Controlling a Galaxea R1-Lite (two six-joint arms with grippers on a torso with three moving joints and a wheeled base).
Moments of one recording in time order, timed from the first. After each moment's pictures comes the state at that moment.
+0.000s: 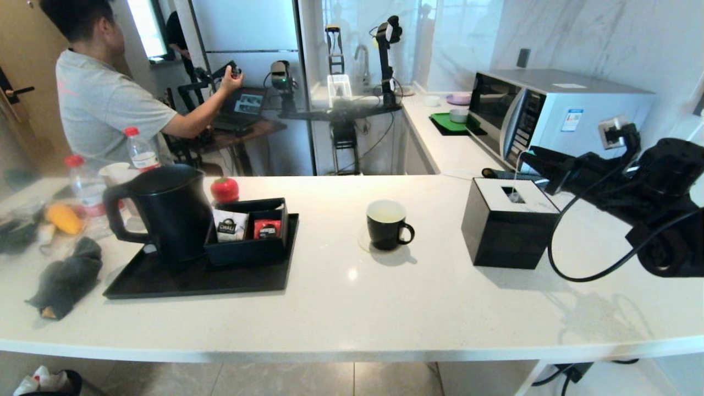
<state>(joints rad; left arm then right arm) 0.00 0.00 0.00 0.01 -0.02 0.06 -0.09 2.01 -0.97 -1.29 0.61 0.09</state>
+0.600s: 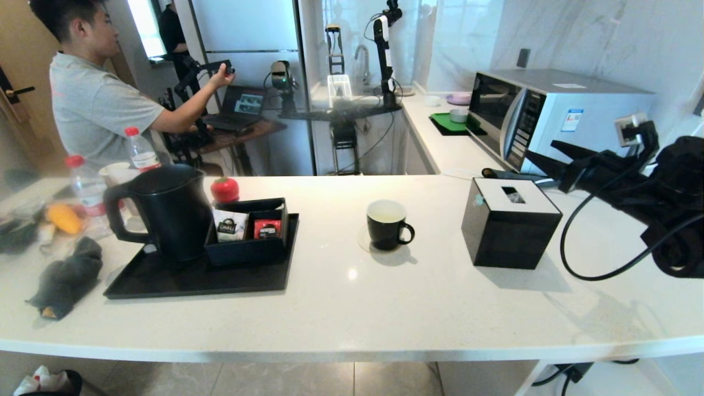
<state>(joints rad) 0.00 0.00 0.00 0.01 -0.02 0.06 -0.14 1.98 -0.95 -1.29 0.61 0.08</state>
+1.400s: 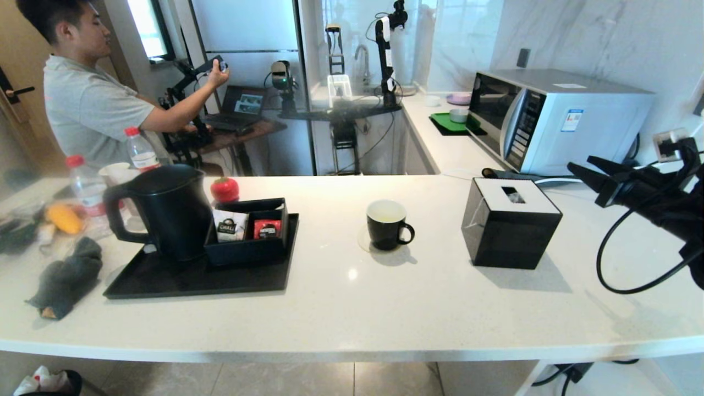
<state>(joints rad) 0.00 0.00 0.00 0.01 -0.02 0.06 -0.28 1.95 -0.85 -1.30 0.61 0.03</state>
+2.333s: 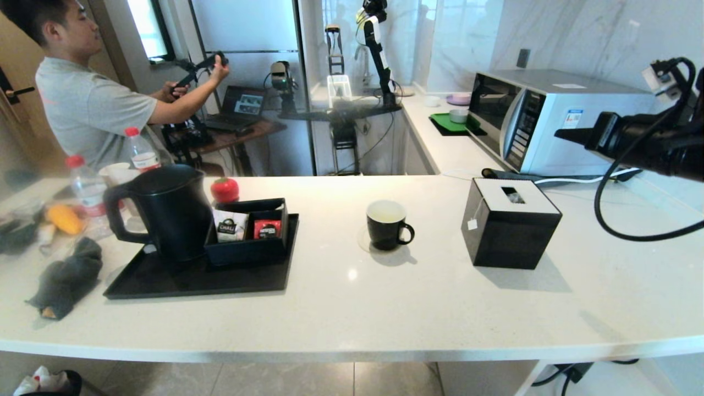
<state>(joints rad) 0.00 0.00 0.00 0.01 -0.02 0.06 -0.05 1.67 -1.21 -0.33 0.42 0.32</state>
